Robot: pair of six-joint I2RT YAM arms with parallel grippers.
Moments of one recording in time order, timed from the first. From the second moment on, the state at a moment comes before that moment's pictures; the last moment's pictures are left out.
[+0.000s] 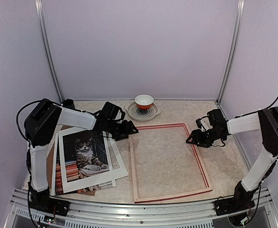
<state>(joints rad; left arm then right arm) -0.61 2.09 1.32 -0.02 0.32 -0.73 0.22 1.67 0.82 -0.16 -0.41 0.33</state>
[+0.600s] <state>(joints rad) -0.62 2.02 1.21 0.07 0.32 -0.78 0.22 1.70 0.82 -0.12 -0.37 0.34</state>
